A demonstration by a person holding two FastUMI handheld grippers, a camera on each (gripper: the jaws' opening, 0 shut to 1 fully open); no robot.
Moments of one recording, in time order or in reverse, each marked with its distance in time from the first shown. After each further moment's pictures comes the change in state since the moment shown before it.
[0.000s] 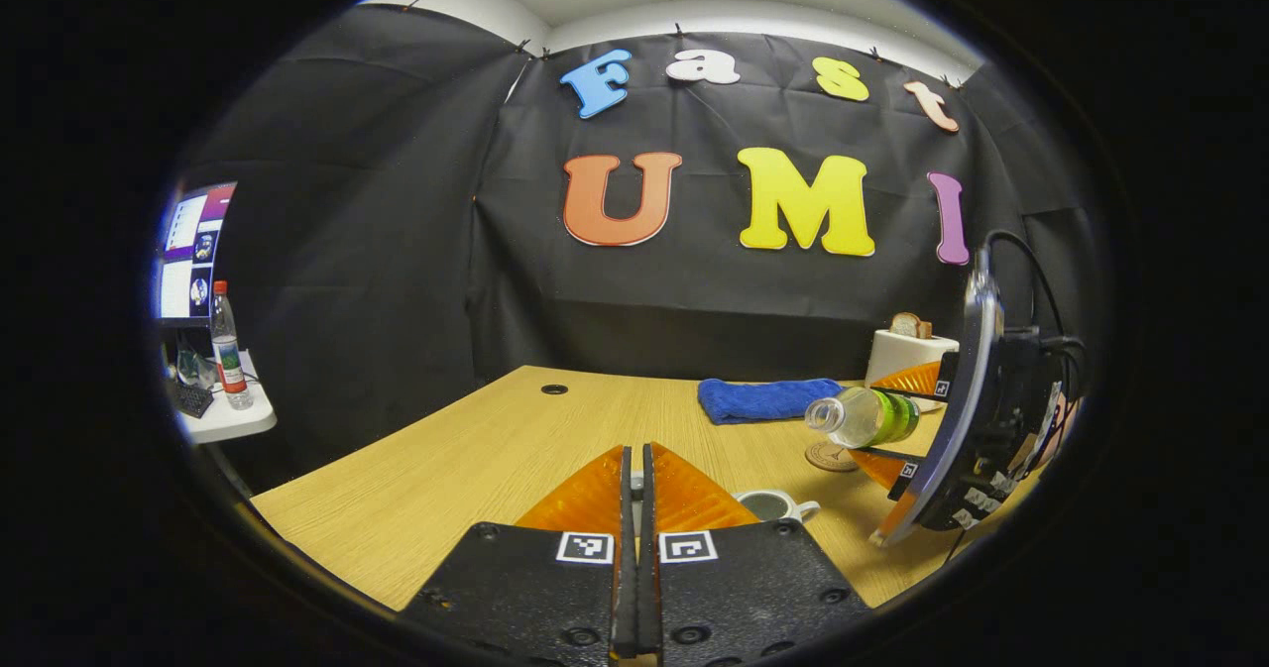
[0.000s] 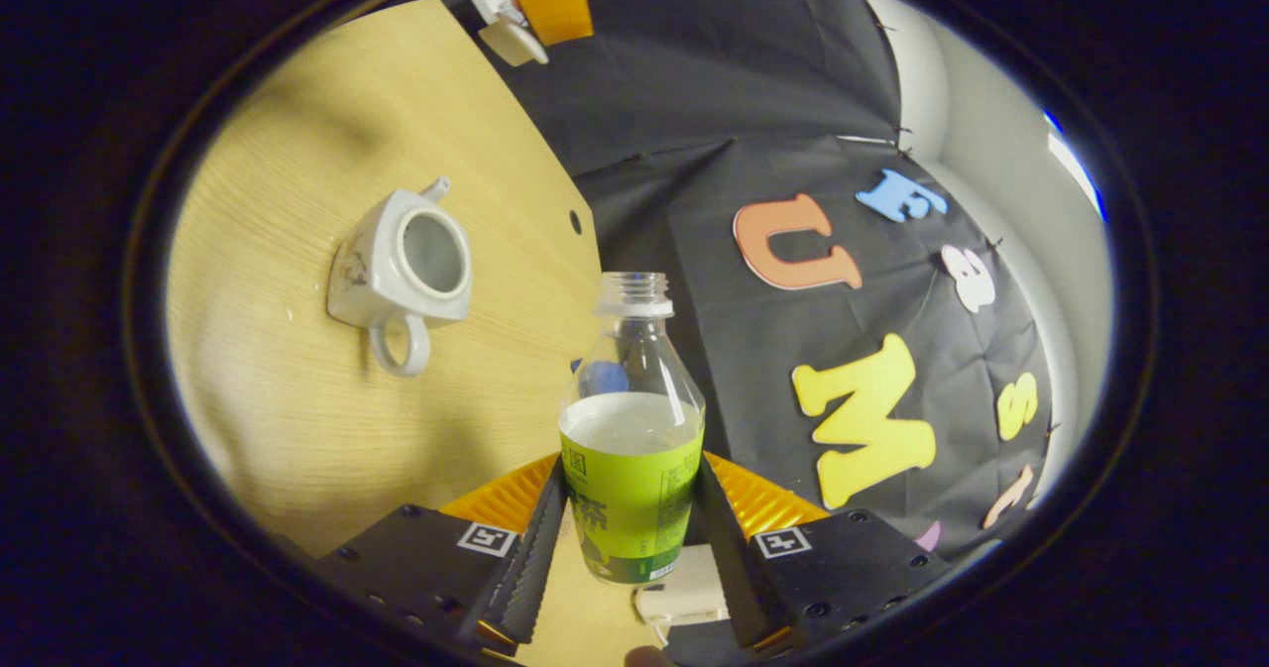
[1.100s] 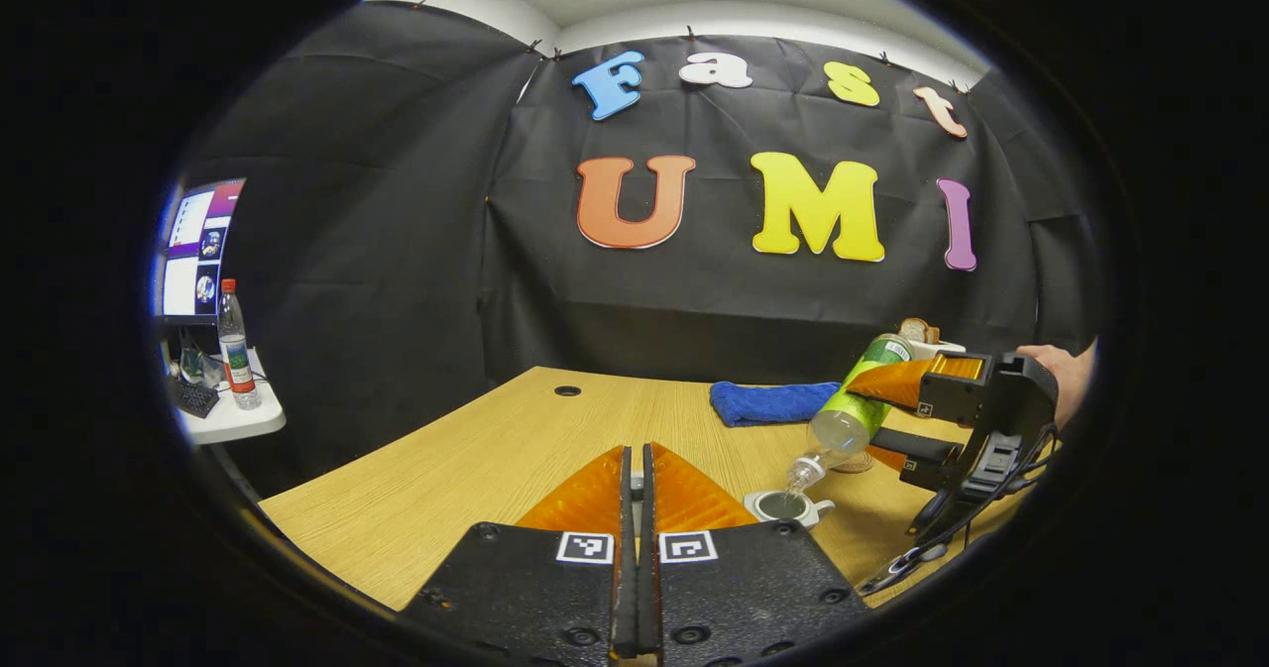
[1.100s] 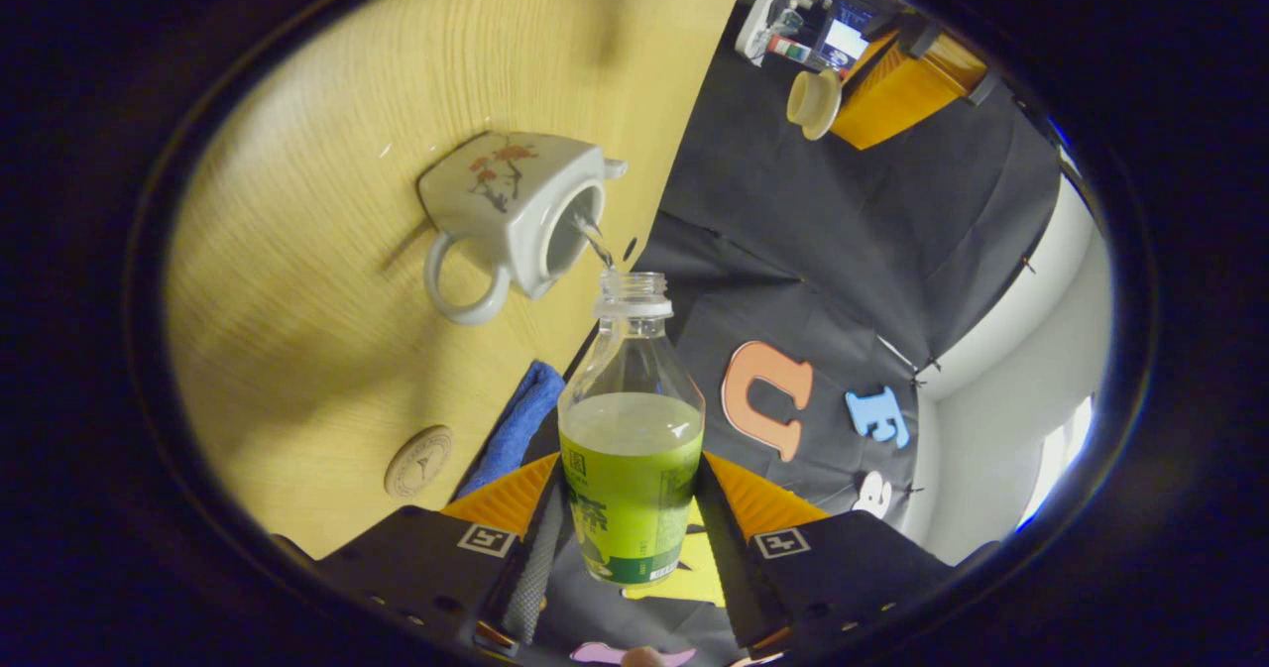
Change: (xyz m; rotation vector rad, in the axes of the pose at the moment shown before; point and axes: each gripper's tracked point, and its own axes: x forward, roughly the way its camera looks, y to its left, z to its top) left arm -0.006 0.013 0.003 -0.014 0.005 0.009; right arm 0.004 -0.019 0.042 -0.700 -0.153 -0.145
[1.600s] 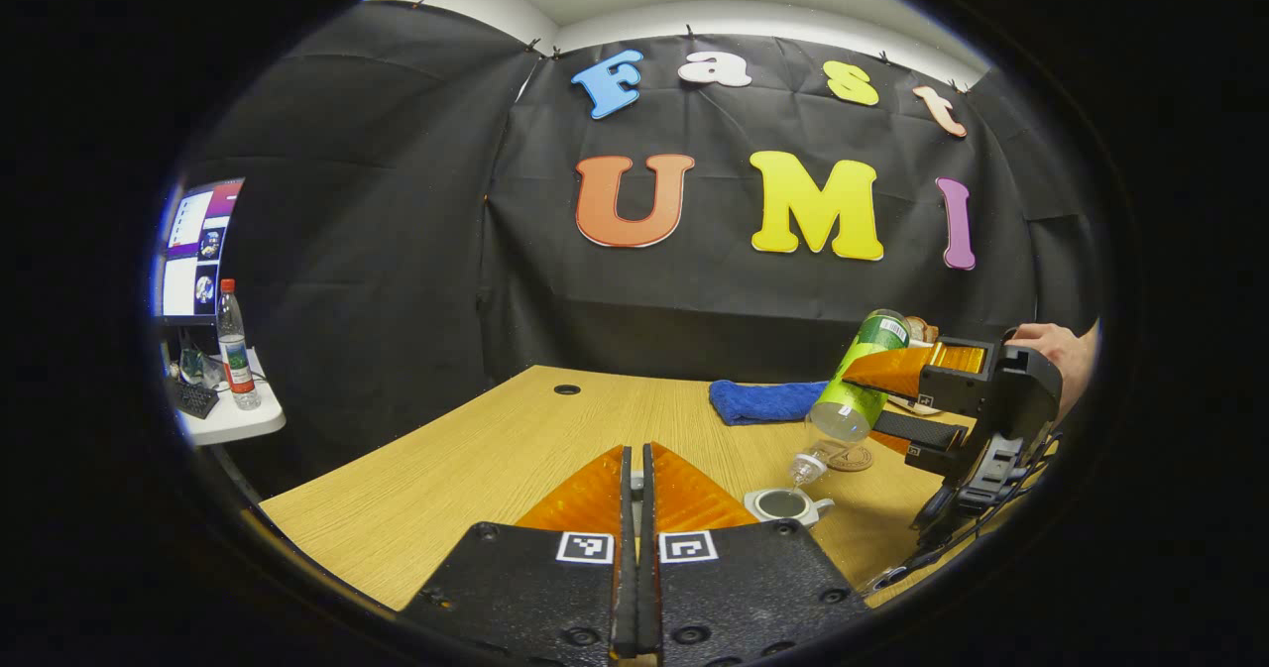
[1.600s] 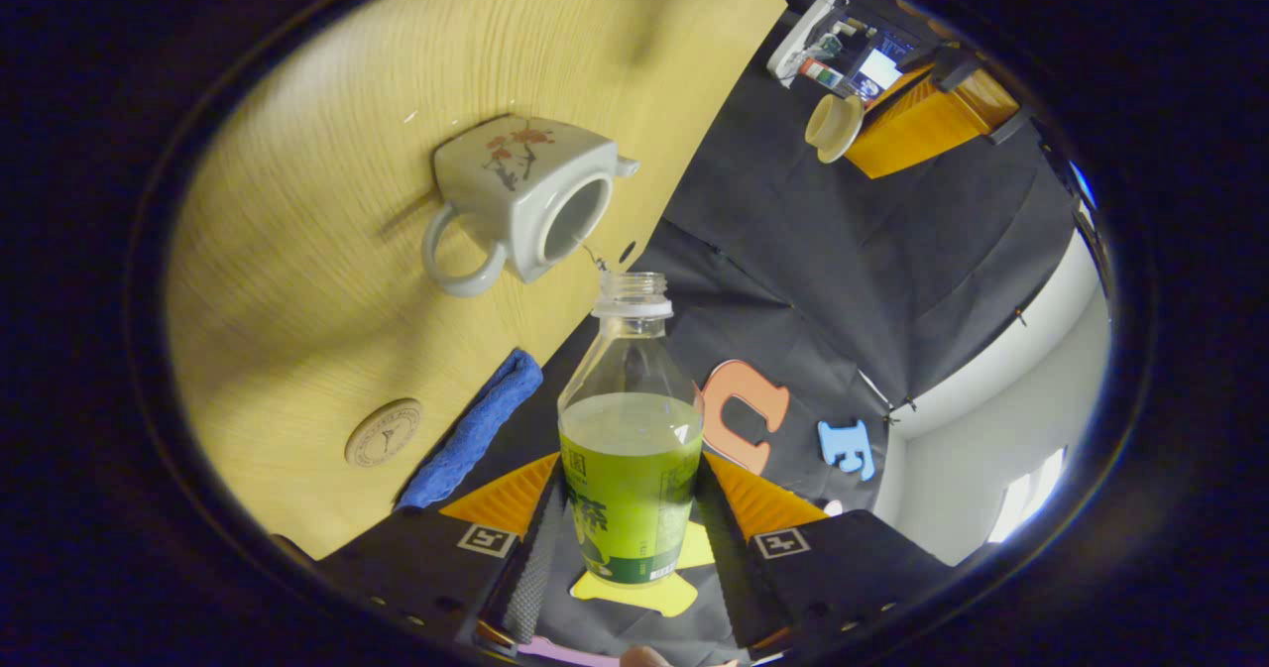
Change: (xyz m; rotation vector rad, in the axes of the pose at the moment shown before) left arm -0.001 0.002 0.001 0.001 0.003 0.001; right arm 0.002 -0.018 -0.001 -0.127 -0.025 -0.045
